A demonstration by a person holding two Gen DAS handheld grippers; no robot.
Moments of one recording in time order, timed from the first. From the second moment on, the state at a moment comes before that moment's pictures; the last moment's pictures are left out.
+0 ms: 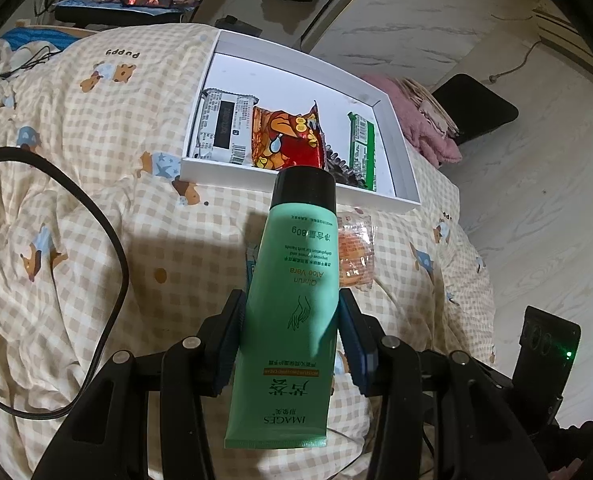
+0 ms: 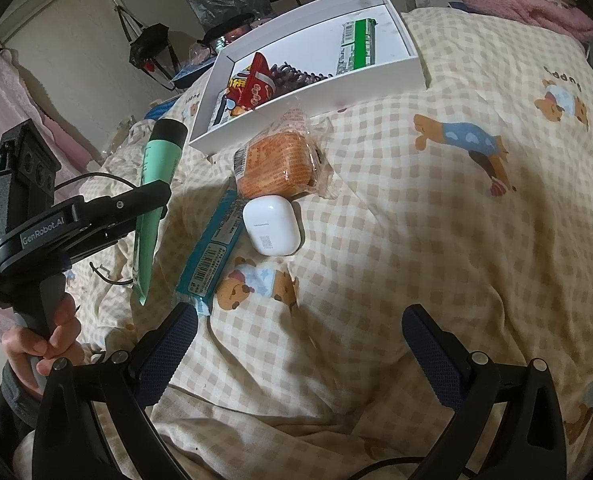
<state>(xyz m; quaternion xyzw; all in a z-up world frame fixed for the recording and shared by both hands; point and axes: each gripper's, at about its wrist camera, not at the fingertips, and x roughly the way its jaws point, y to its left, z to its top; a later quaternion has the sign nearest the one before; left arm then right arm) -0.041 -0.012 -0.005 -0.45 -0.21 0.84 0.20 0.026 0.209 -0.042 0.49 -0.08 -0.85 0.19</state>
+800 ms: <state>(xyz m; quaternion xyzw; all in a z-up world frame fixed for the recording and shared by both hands) -0.044 -0.034 -0.012 -0.45 -0.26 0.84 0.18 -0.018 0.161 -0.034 0.52 -0.01 -0.81 0.26</state>
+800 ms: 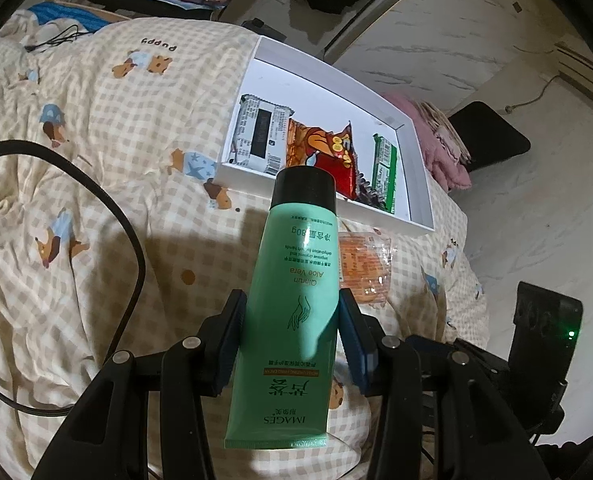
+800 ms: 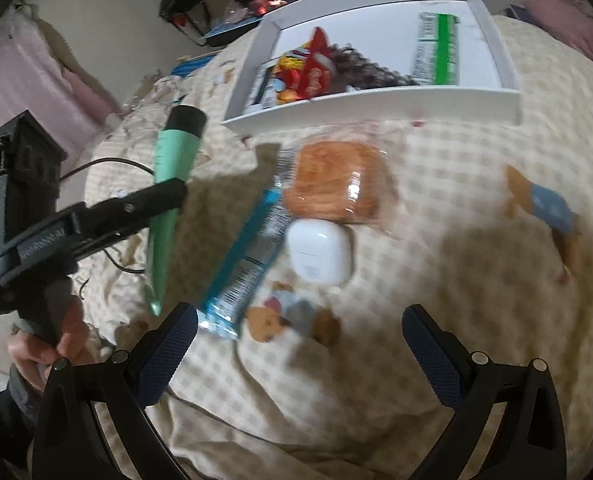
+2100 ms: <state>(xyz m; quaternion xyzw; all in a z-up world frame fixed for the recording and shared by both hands) -0.043 -0.048 -0.016 -0.44 -0.28 0.84 0.15 -0.062 0.122 -0.078 0.62 -0.03 -0.74 0.26</state>
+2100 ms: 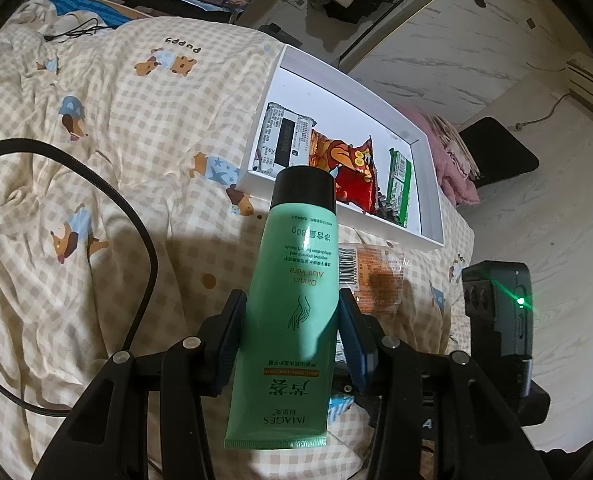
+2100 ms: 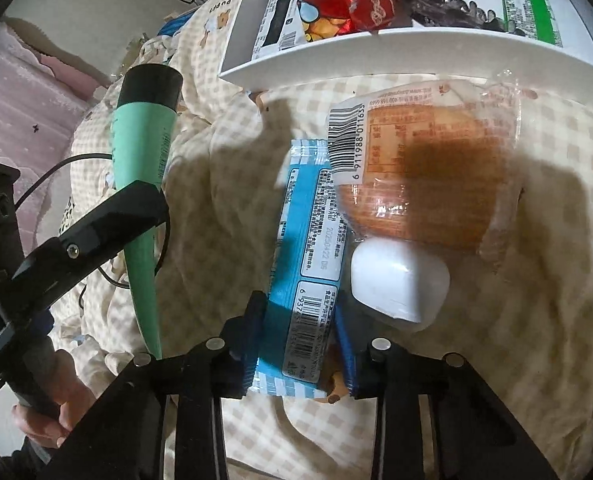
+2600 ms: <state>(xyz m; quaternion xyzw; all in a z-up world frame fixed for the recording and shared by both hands) -0.043 -0.051 -0.016 -0.44 -0.29 0.84 0.15 -0.057 0.130 -0.056 0.61 -0.03 -0.74 0.29</state>
